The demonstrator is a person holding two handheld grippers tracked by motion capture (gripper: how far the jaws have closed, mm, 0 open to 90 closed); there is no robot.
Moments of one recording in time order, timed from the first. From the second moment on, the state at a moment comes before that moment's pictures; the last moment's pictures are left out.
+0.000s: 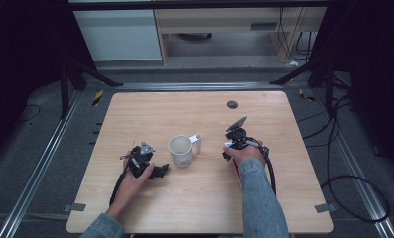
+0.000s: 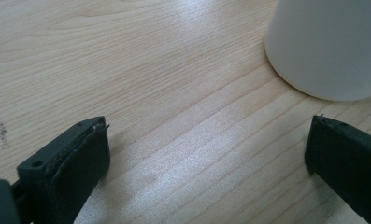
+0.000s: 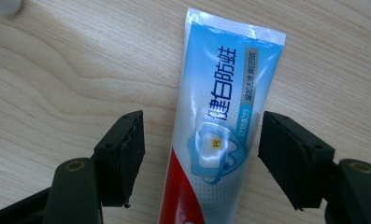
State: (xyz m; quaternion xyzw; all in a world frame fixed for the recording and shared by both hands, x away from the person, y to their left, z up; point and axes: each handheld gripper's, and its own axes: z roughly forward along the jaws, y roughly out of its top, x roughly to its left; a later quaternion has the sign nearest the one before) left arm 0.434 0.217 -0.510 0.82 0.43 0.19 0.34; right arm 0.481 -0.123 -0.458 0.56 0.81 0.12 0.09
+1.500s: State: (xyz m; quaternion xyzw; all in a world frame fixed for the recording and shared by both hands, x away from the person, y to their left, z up) left arm 0.434 0.217 -0.510 0.82 0.43 0.19 0.33; right arm 0.483 -0.125 -0.466 0.54 0.83 0.11 0.08
